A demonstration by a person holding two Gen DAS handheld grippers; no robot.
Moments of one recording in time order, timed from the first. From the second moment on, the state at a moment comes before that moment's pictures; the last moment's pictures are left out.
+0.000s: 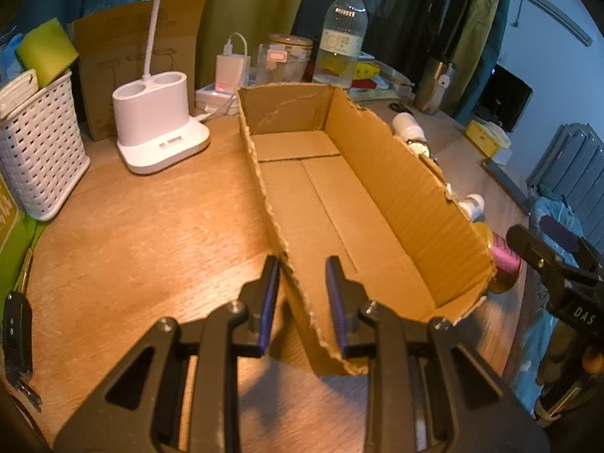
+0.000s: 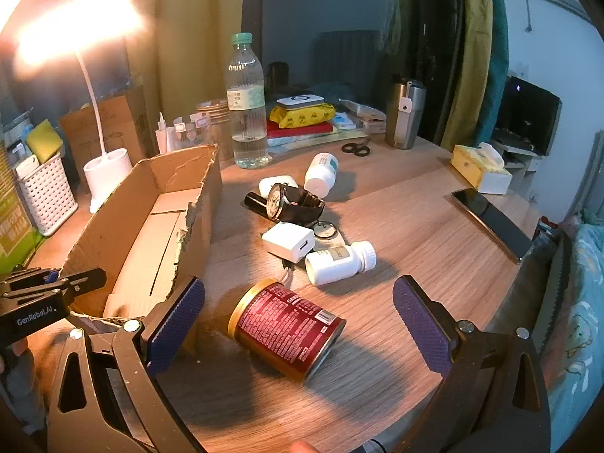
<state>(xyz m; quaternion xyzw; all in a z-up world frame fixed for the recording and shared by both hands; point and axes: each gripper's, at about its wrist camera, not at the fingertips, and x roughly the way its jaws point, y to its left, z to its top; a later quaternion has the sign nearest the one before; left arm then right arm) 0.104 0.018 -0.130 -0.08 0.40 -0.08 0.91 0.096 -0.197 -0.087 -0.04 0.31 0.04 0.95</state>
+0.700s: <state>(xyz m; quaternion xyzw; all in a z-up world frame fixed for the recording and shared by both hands) 0.097 0.024 -0.134 -0.10 0.37 -0.09 0.92 0.102 -0.209 -0.106 -0.01 0.32 0.04 0.95</state>
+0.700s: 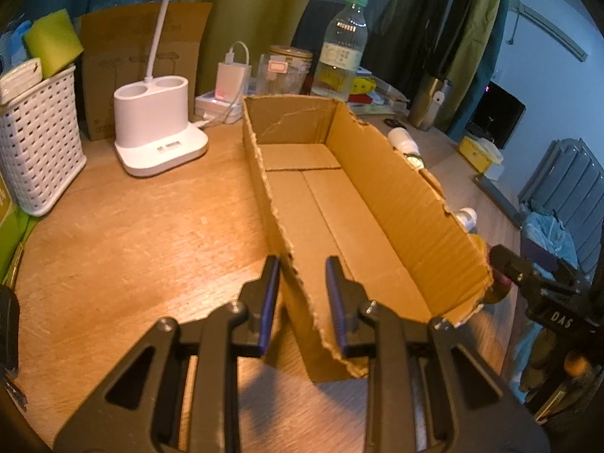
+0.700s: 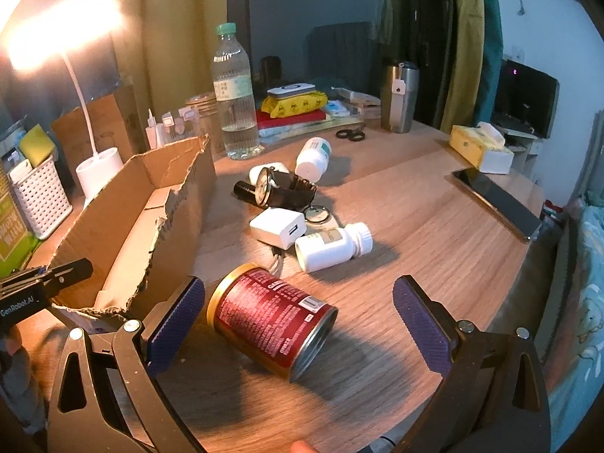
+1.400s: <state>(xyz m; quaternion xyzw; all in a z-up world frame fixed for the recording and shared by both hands) 0.096 0.023 -0.134 -0.10 0.37 -0.09 0.92 0.118 -0.199 -0.128 -0.01 0.35 0.04 0.94</state>
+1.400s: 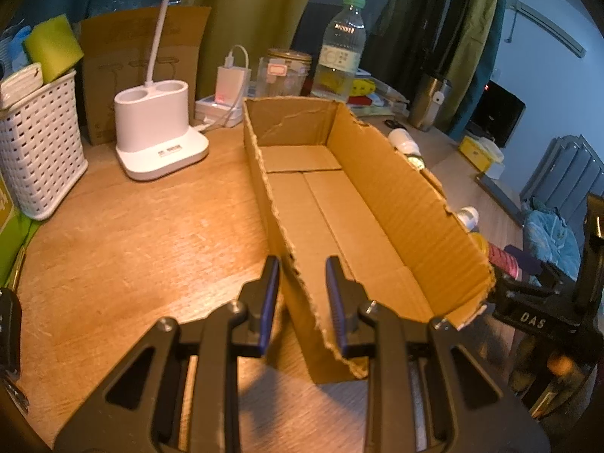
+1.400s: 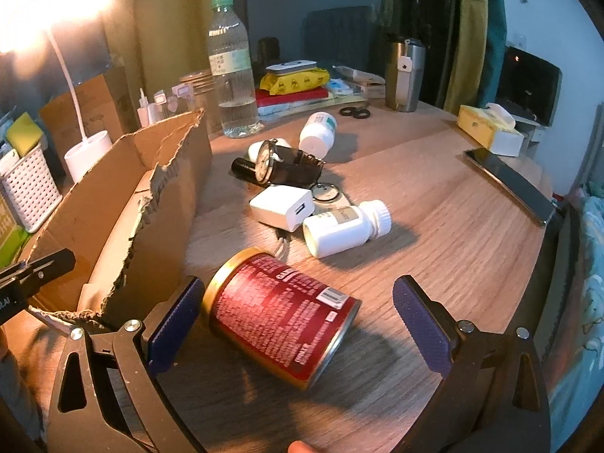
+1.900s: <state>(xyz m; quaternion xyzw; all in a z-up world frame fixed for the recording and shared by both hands) 0.099 0.023 -0.136 -0.10 0.37 -0.09 0.92 0.119 -0.185 -0.131 -0.05 0.35 0.04 0.93</state>
